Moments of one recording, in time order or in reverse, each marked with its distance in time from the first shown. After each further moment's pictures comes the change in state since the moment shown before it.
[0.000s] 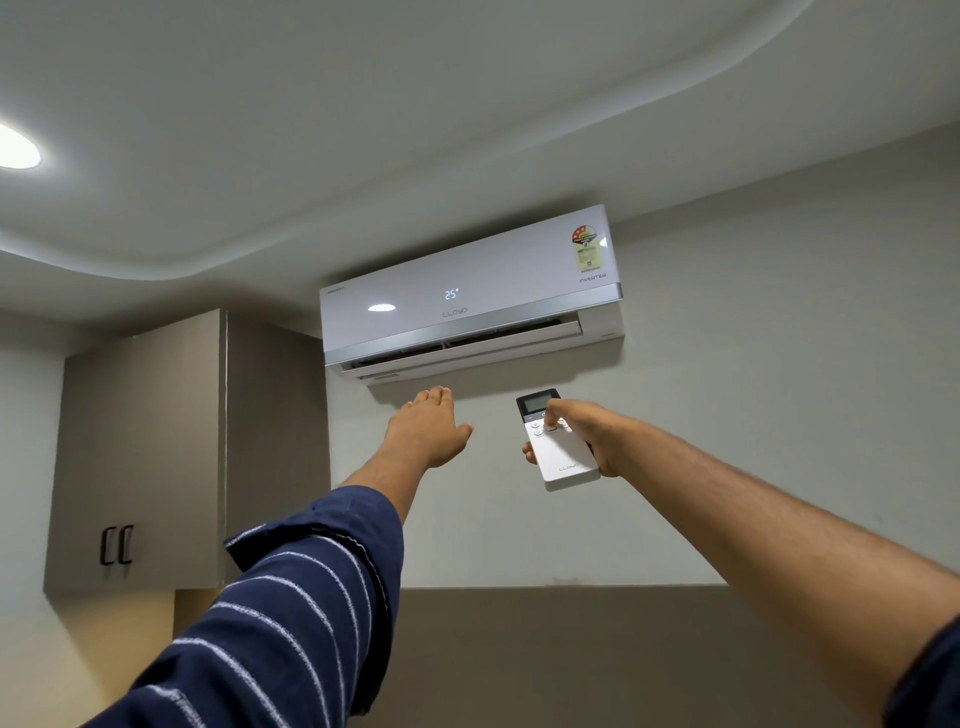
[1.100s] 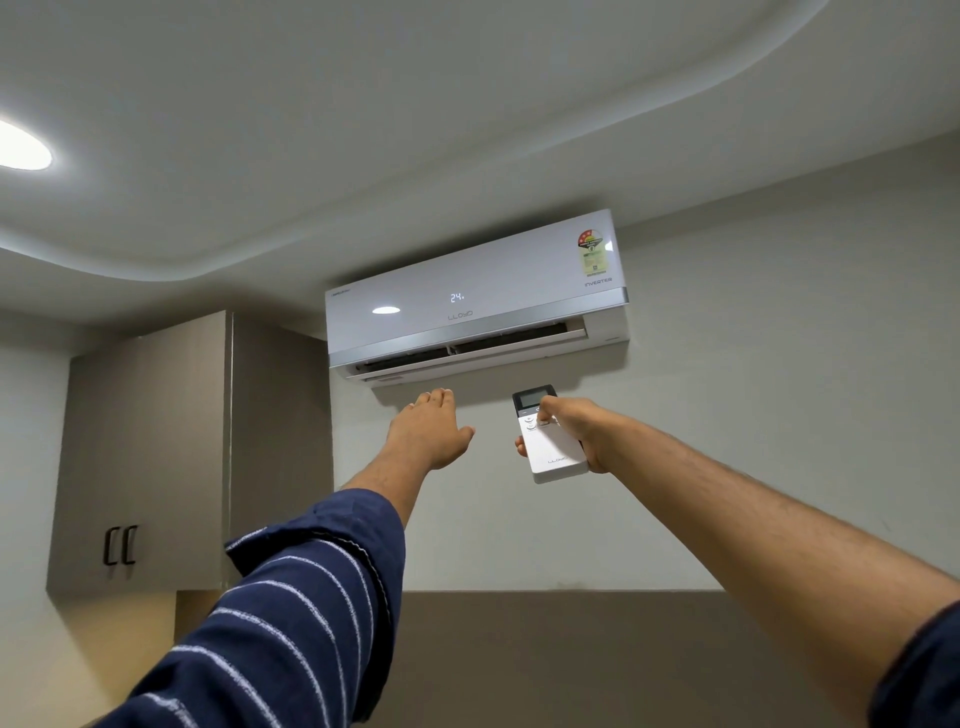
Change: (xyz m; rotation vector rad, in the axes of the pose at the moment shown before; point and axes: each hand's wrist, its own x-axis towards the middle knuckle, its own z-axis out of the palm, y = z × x) left_hand 0.000 -0.009 -0.001 0.006 0.009 -0.009; right_hand 0.005 -0.010 0.020 -0.002 0.026 -0.034
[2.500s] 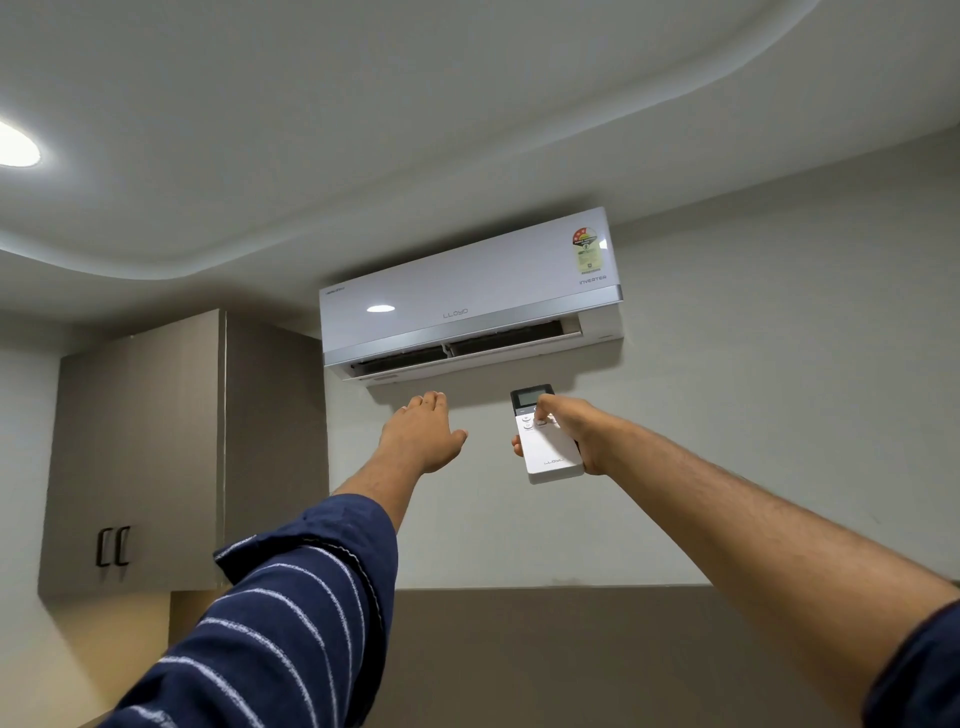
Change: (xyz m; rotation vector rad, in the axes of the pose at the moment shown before) left_hand -0.007 -0.003 0.002 -0.011 -0.011 -0.002; right_hand -0.002 0.004 0.001 0.048 -0.002 0.015
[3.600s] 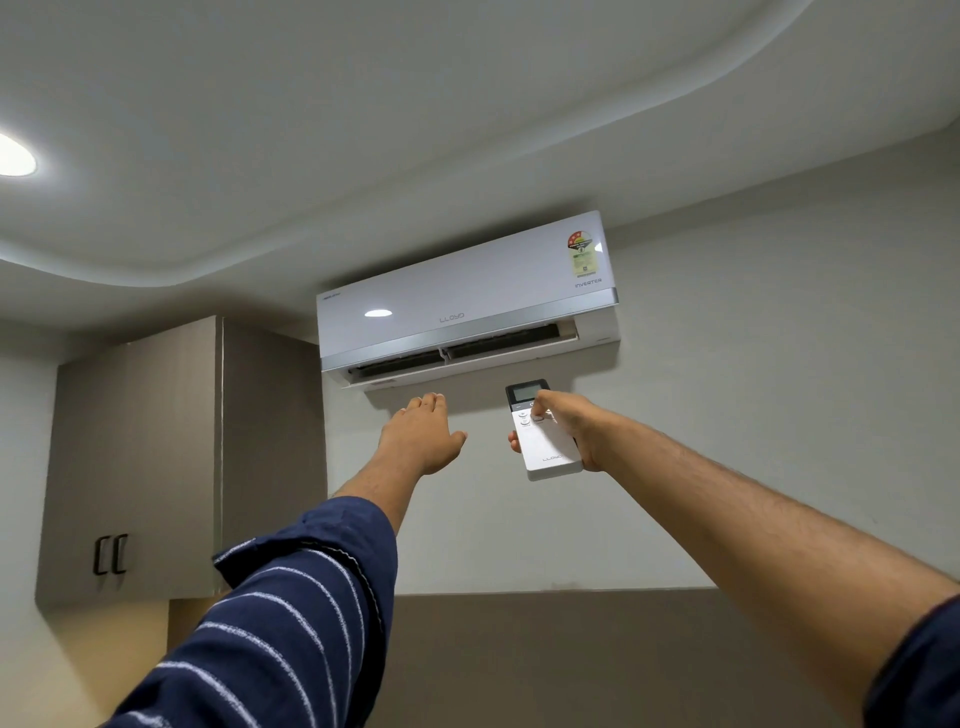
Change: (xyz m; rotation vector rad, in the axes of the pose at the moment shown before) left_hand 0.003 0.007 -0.003 0.009 -0.002 -0.004; right_hand 0.000 -0.006 -0.007 0.009 -0.020 -0.026
